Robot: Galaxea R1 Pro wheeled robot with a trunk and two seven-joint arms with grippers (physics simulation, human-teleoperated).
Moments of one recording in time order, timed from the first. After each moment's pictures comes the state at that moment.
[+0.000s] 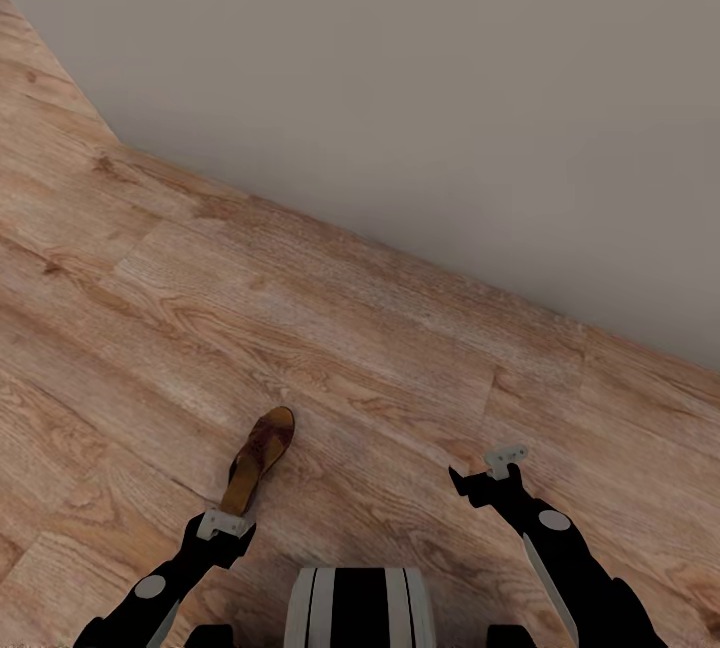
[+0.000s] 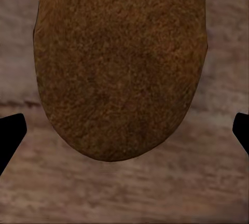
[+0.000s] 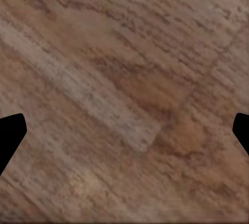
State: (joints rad) left arm -0.49 0.10 0.13 -0.36 -0.26 -0.30 -0.26; right arm -0.36 -0.11 0.06 -1.03 0.03 0.18 0.21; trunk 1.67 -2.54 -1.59
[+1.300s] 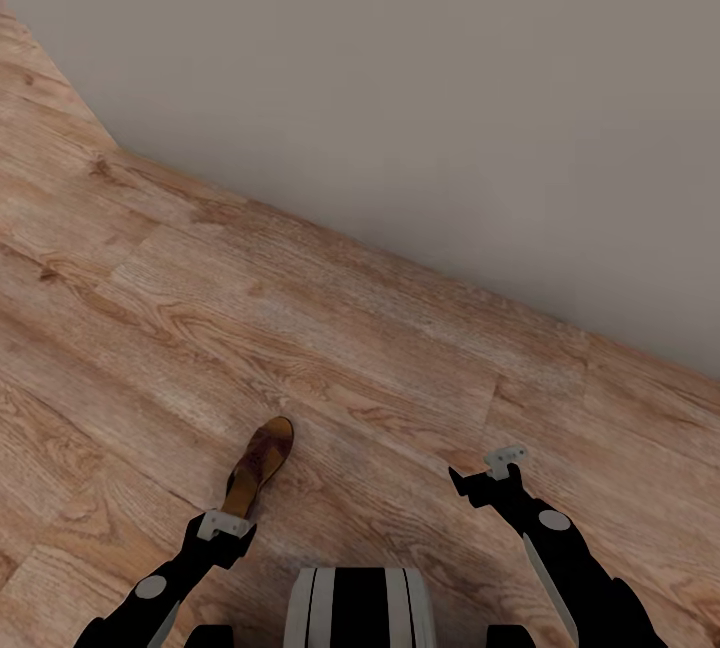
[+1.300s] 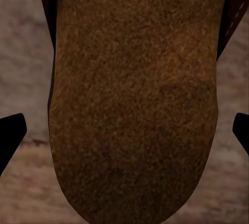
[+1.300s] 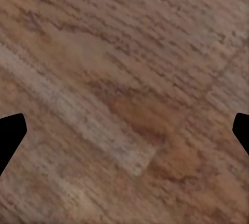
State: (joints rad) left arm -0.49 0.10 0.13 -0.36 -0.26 -0.30 -0.26; right arm -0.36 -0.11 0.06 -1.03 0.03 0.18 0.21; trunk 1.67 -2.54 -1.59
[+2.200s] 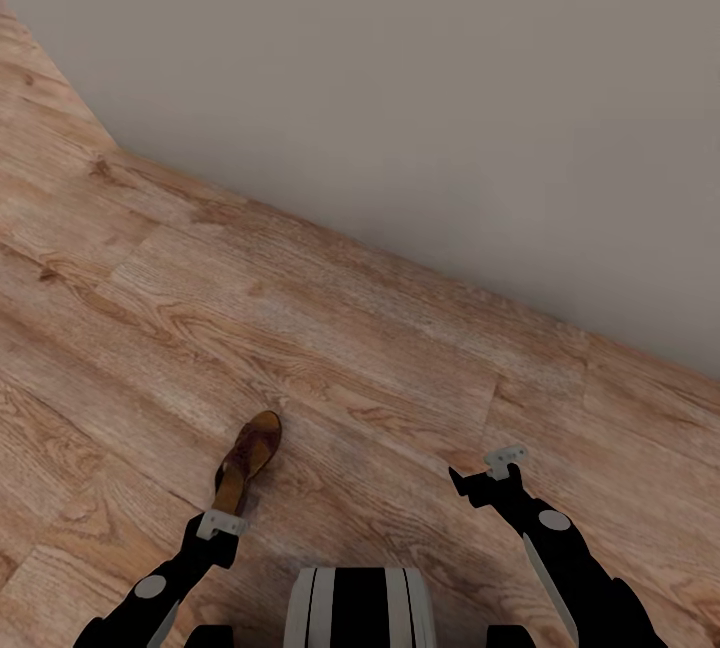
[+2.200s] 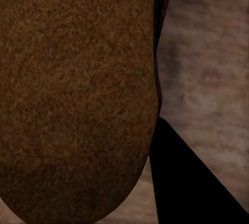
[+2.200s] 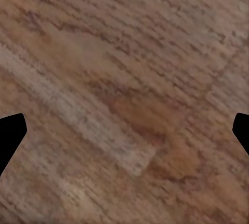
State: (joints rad) left arm -0.49 0.10 0.13 -0.36 -0.26 -0.30 -0.26; right arm -0.36 -0.11 0.06 -1.03 0.03 0.18 0.21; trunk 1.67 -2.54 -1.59
